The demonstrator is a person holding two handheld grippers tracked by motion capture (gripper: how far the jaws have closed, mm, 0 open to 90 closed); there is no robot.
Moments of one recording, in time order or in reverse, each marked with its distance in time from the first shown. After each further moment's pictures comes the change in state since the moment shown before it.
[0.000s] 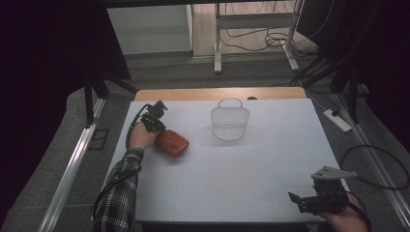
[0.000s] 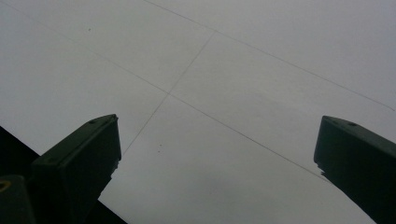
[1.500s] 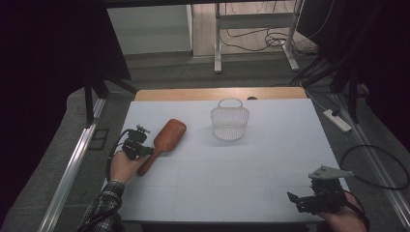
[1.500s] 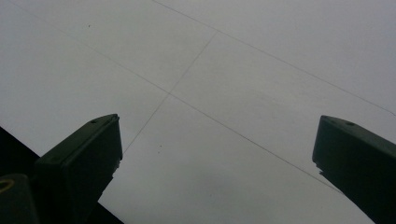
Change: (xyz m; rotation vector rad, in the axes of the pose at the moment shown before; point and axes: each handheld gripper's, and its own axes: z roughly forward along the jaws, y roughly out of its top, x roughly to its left) left arm -0.021 -0.105 -0.026 -0.088 -0.093 -0.056; right arm 0.003 0.003 0.003 0.011 -0.005 -0.022
